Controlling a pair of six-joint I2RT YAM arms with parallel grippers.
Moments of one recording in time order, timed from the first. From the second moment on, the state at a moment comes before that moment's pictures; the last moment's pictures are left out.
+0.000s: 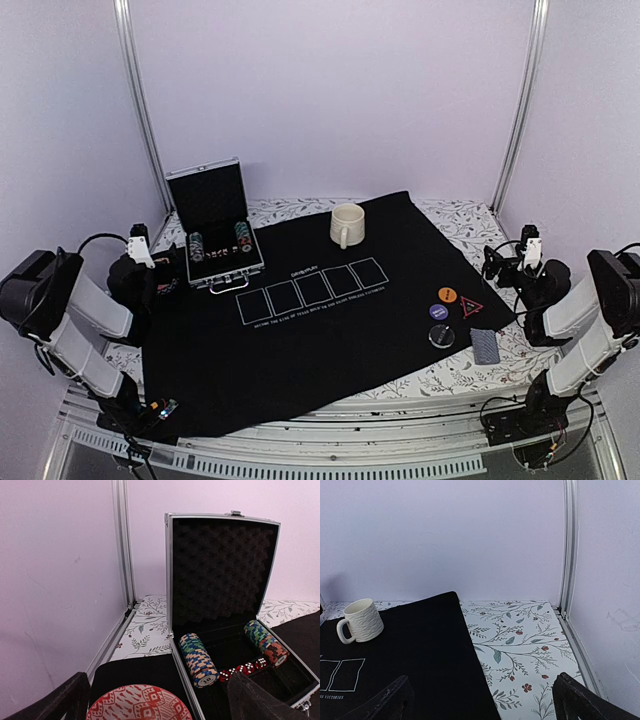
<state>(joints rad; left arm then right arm) -0.05 1.55 0.23 1.30 -0.26 0.04 -0.11 1.54 0.22 1.33 -0.24 0.06</state>
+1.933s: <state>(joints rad) -0.71 1.33 1.18 -0.65 -0.09 0.01 0.54 1.67 0.96 -0.80 -0.04 0.51</state>
